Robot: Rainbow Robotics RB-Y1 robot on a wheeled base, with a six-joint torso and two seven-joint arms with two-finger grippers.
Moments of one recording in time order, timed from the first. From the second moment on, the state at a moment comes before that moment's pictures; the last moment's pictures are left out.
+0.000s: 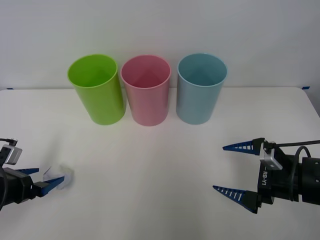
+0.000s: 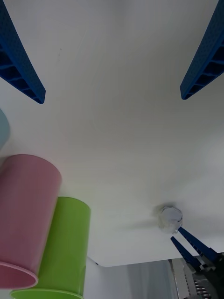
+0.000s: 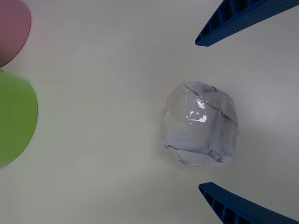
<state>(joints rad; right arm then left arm) 0.13 -0.38 -0.27 -2.05 1.67 -1.42 -0.30 0.22 1.35 -0.39 -1.83 -1.39 -0.29 1.08</state>
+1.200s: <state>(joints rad) 0.13 -0.38 -0.27 -2.05 1.67 -1.42 -0.30 0.06 1.23 -0.53 -1.66 -1.43 -0.27 1.07</state>
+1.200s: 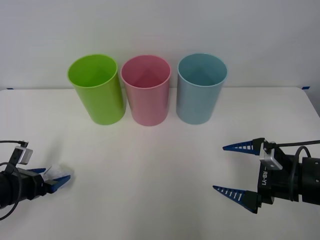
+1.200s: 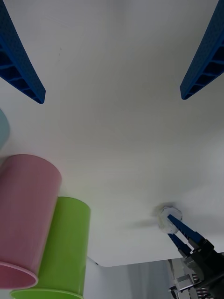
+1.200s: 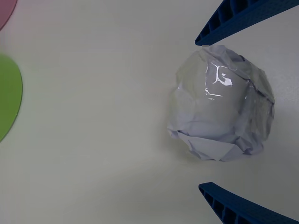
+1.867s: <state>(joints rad) 0.13 -0.38 -0.27 -2.05 1.67 -1.42 -0.30 0.00 1.21 -0.60 -1.63 -1.43 -0.27 1.08</state>
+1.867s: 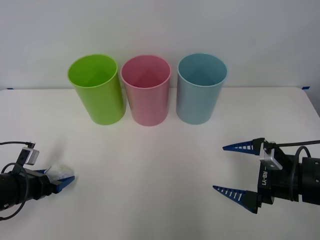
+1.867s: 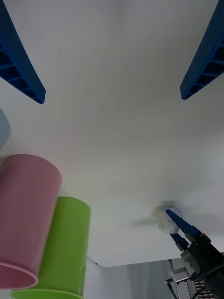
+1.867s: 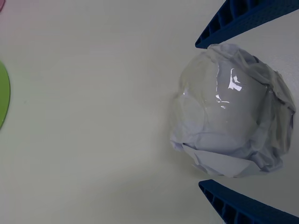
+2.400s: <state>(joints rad) 0.13 -0.38 -0.27 -2.05 1.67 -1.42 -0.30 0.01 1.18 -0.60 -1.62 -1.44 -0.26 1.06</state>
